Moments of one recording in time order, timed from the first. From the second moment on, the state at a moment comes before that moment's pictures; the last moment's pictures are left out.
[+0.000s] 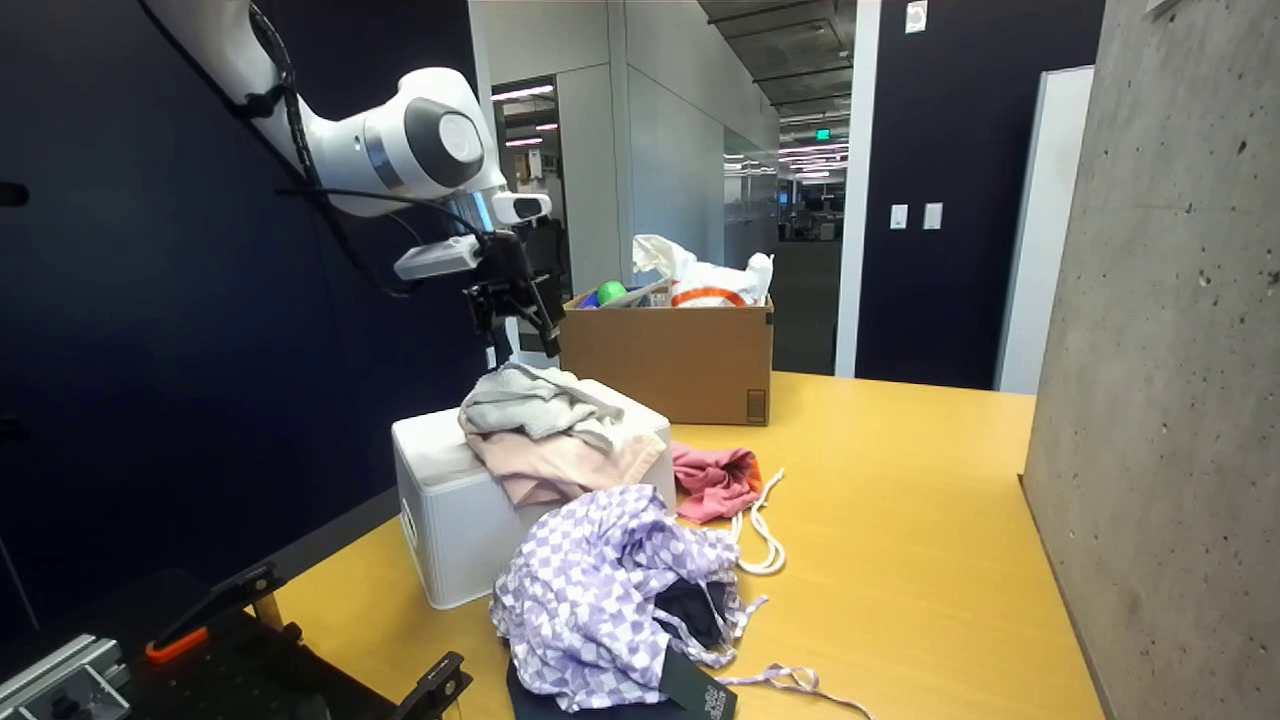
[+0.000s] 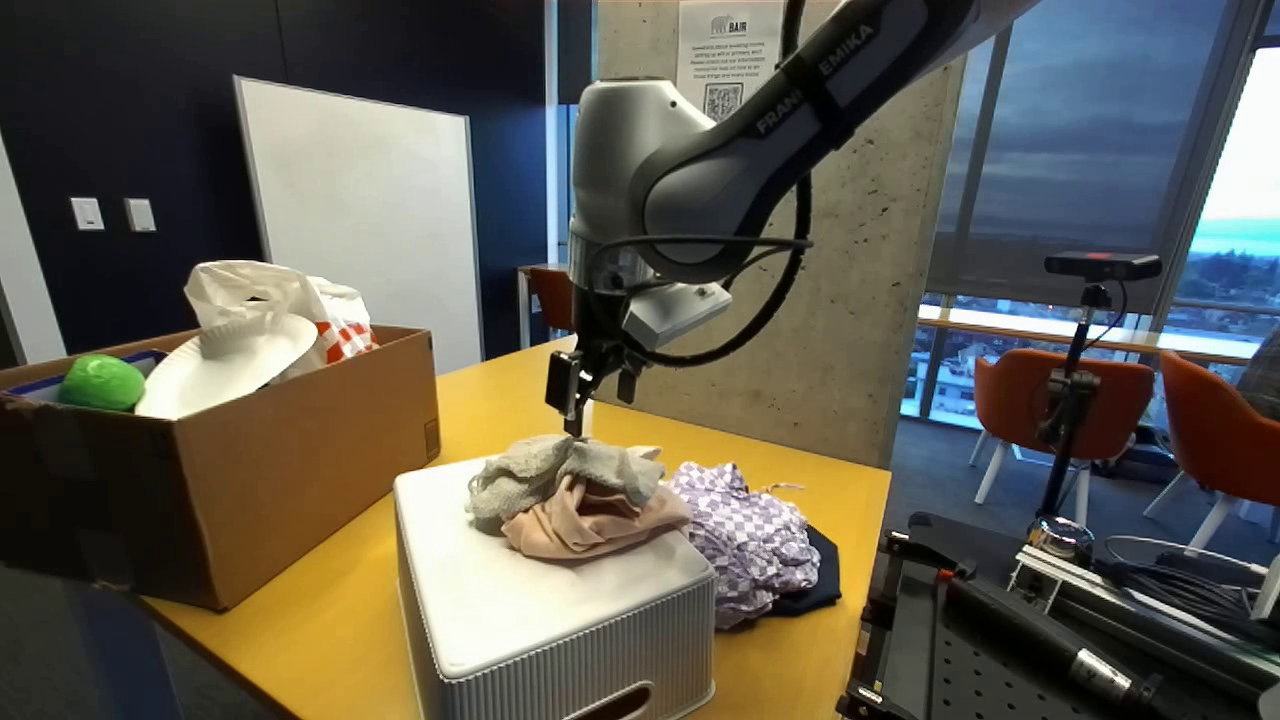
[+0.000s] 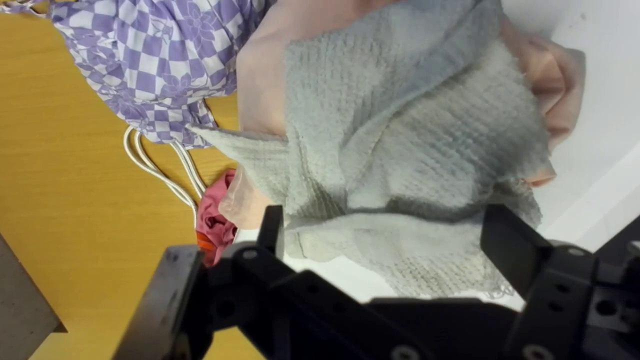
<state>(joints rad) 0.18 0.45 -0.05 -1.87 -0.25 2.47 0.36</state>
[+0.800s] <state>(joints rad) 0.19 0.52 -0.05 -1.87 -0.25 2.54 0.36</state>
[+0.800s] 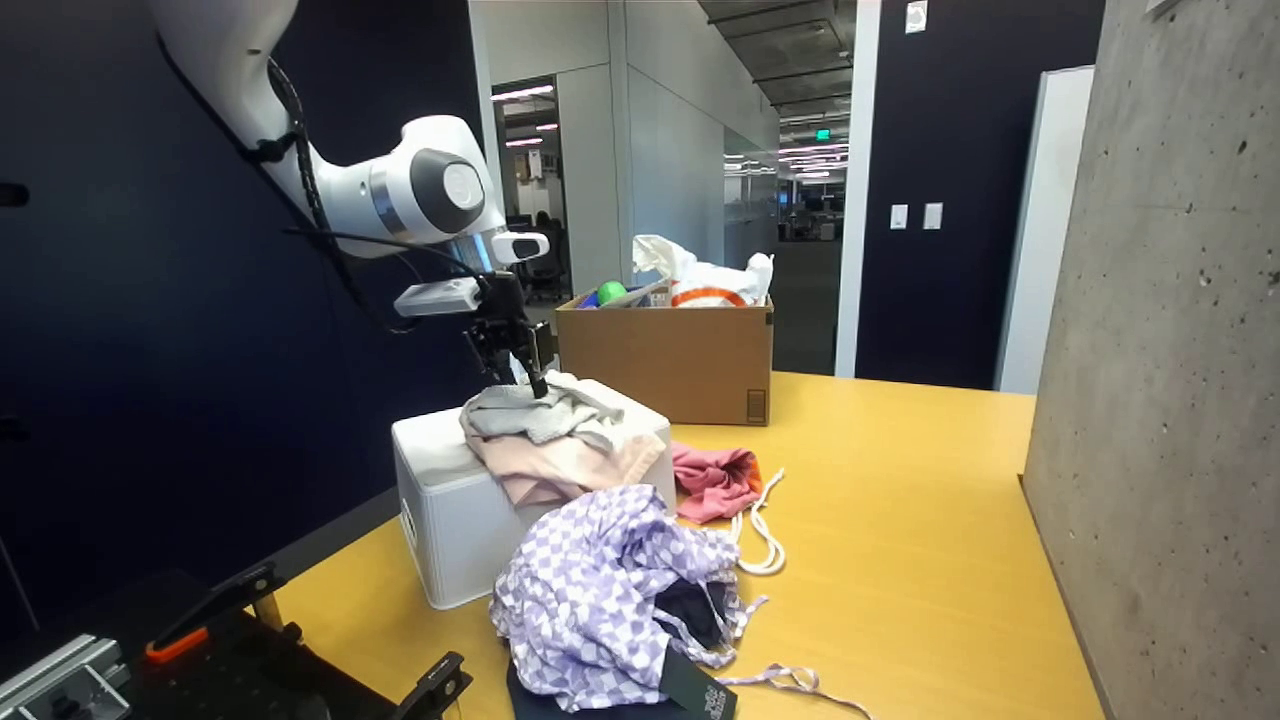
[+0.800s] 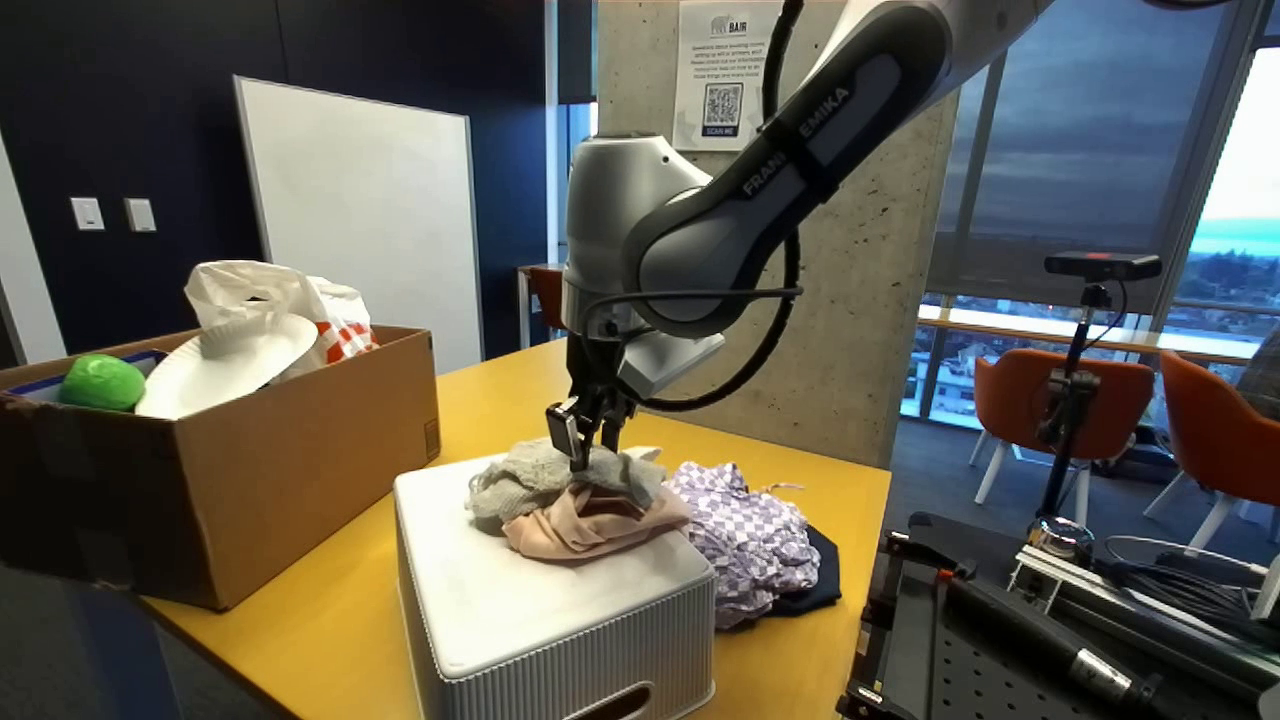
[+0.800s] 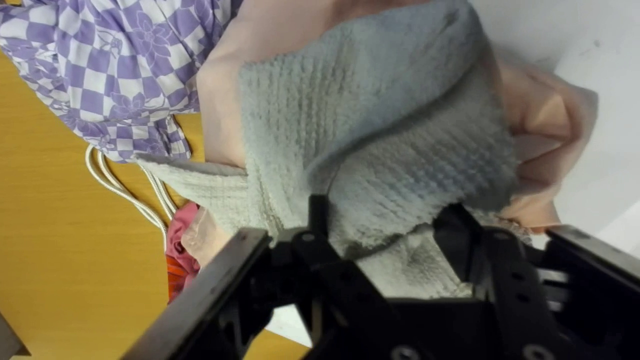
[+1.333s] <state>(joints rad) 0.20 0.50 -0.06 -1.87 -0.25 2.55 0.37</state>
